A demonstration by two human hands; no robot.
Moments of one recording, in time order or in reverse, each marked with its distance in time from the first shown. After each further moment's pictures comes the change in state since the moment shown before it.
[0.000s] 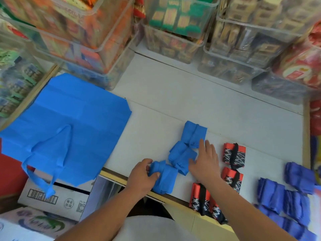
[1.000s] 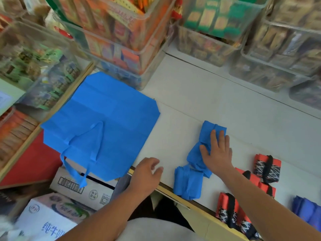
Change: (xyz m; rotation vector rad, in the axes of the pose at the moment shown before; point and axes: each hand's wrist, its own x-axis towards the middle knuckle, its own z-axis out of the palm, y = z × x) left_hand -0.012 -0.021 -0.075 0.034 0.141 -0.001; right_hand 0.047 -0.051 0.023 0.006 -0.013 -0.086
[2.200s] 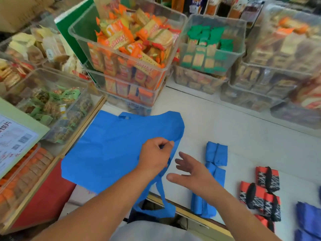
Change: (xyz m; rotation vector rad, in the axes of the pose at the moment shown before) left_hand 0.027 0.113 -0.137 -0.276 0.089 0.205; right_hand -0.111 -0.176 -0.065 0.860 -0.345 -0.073
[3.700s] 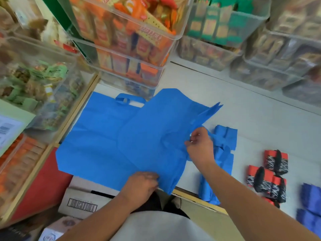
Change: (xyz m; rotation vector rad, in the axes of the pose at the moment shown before) left_hand -0.025 -0.213 -0.026 0.751 -0.473 0.582; right_hand 0.102 0.034 0.020 -0.178 0.537 0.022
